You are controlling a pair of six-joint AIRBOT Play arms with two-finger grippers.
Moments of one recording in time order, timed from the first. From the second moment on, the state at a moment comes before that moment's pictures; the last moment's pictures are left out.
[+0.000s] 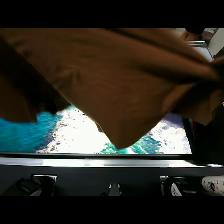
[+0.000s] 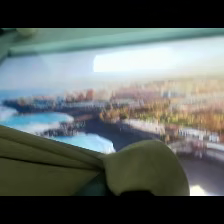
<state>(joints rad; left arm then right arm) -0.41 -0.88 1.95 1.73 -0.96 -1.65 -0.12 -0.76 1.63 -1.16 1.47 1.64</state>
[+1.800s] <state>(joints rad) 0.04 -1.36 0.84 1.09 -1.13 -1.47 -0.44 -1.10 0.63 -1.07 1.23 1.43</state>
